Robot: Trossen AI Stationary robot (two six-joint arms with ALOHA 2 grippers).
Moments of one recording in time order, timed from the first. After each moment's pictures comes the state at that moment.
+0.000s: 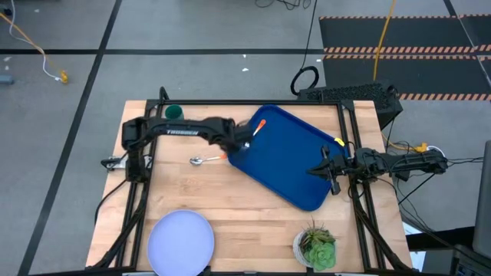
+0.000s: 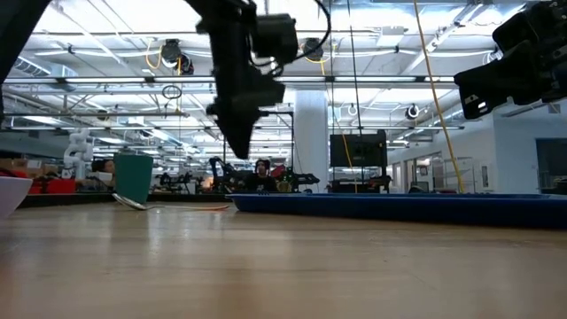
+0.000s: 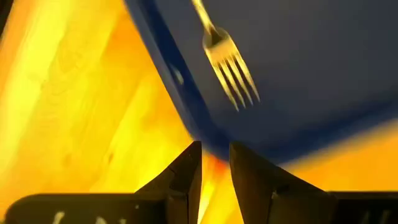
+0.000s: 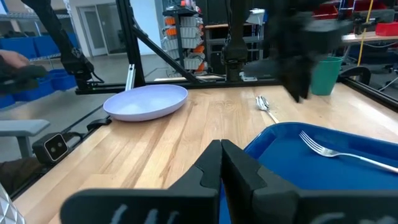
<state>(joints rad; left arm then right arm) 0.18 1.90 1.52 -0.99 -0.22 -0.27 0.09 0.09 0.02 0.02 -0.05 0.09</state>
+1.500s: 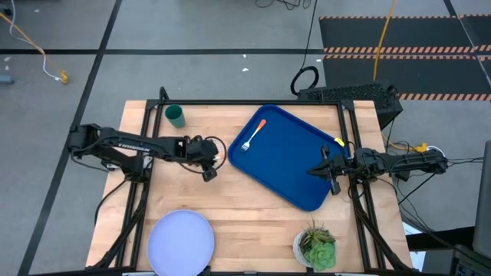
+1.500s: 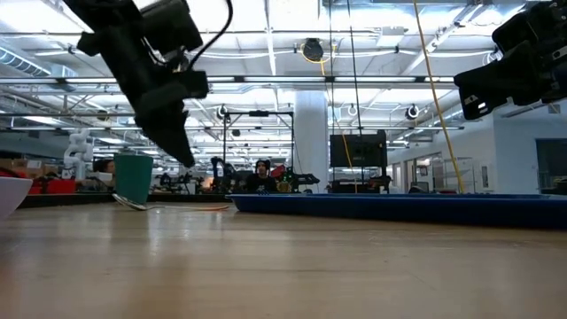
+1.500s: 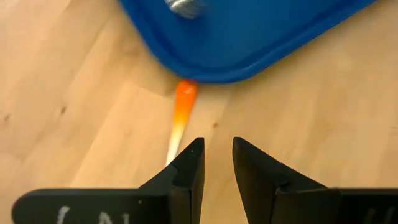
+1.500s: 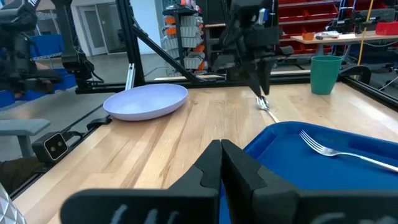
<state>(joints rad) 0.08 1.35 0.71 -0.37 -0.16 -0.29 0.09 0.09 0.01 0.02 -0.05 0.09</state>
